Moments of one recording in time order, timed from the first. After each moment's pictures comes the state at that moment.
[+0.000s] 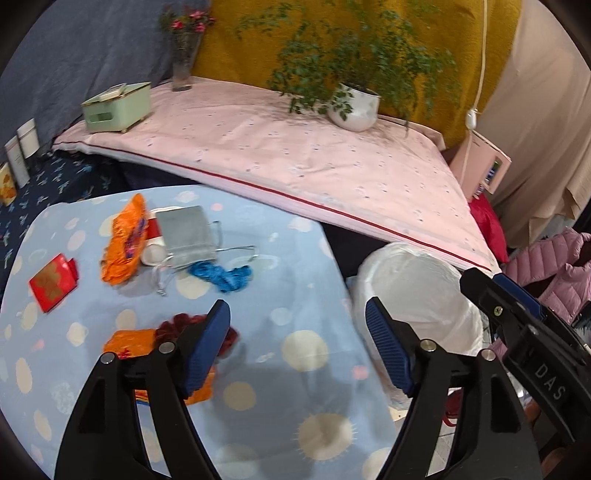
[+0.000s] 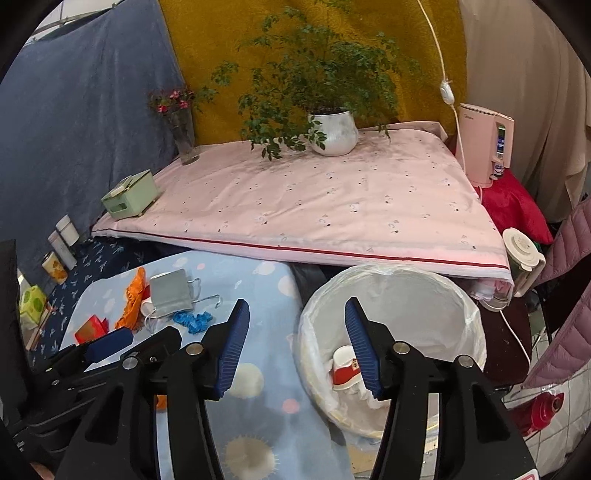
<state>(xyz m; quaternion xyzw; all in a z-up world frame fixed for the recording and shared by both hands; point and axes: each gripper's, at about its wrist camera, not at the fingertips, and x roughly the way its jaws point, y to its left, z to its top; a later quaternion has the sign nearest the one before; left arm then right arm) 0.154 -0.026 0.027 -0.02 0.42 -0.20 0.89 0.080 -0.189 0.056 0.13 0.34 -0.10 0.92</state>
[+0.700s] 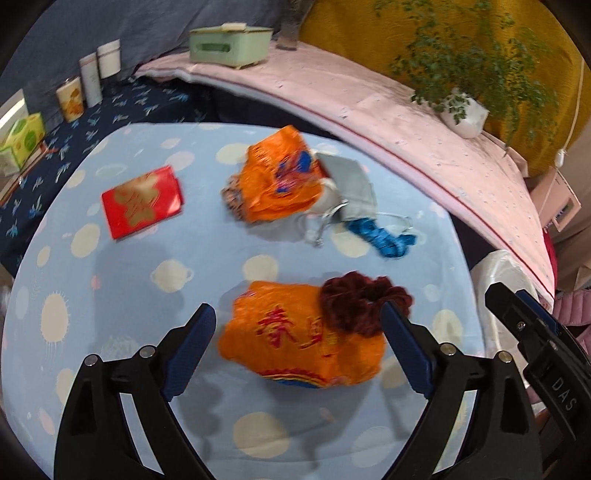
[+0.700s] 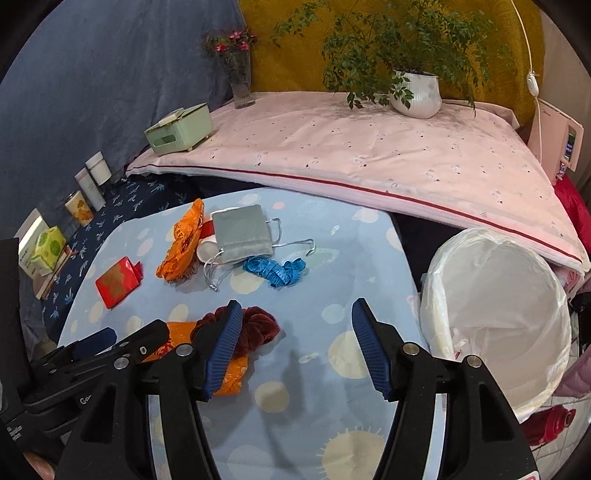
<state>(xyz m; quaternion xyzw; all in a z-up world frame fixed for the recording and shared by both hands) 0.176 0.112 -0.040 -0.07 0.48 -0.07 0.87 0.136 -0.077 -0.004 0.11 0.41 -0.03 0.90</state>
